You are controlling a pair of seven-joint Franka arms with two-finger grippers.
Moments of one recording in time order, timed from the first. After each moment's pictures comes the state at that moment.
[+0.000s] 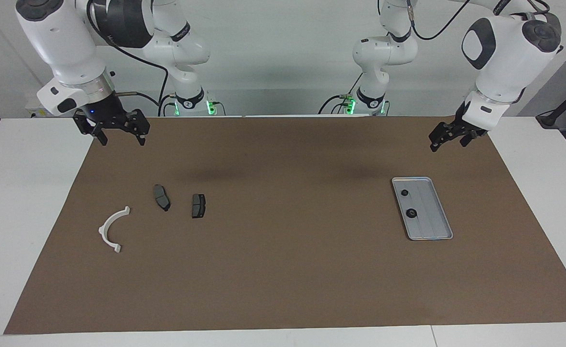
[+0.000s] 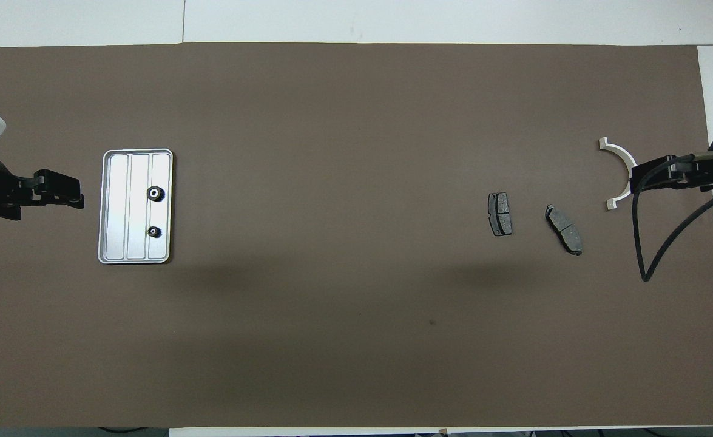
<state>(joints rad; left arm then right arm) -0.01 -0.03 -0.01 -1.78 0.00 1.69 -0.12 -0.01 -0.01 -0.01 -1.66 -0.03 1.64 0.00</state>
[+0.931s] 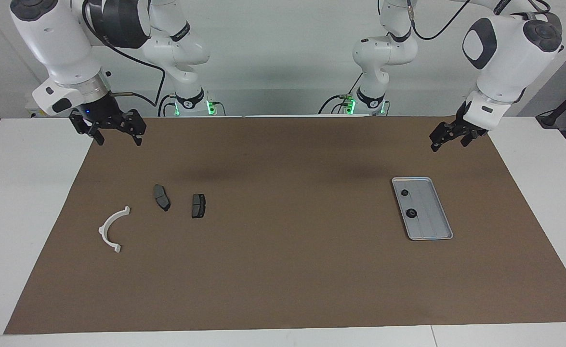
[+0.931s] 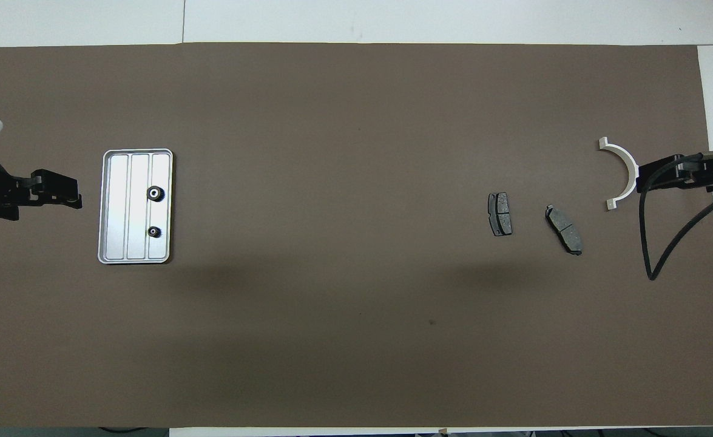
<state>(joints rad) -0.01 -0.03 -0.01 -1.78 0.00 1.70 -0.12 -0.02 -0.02 -0.01 -1.67 -0.03 1.64 0.00</state>
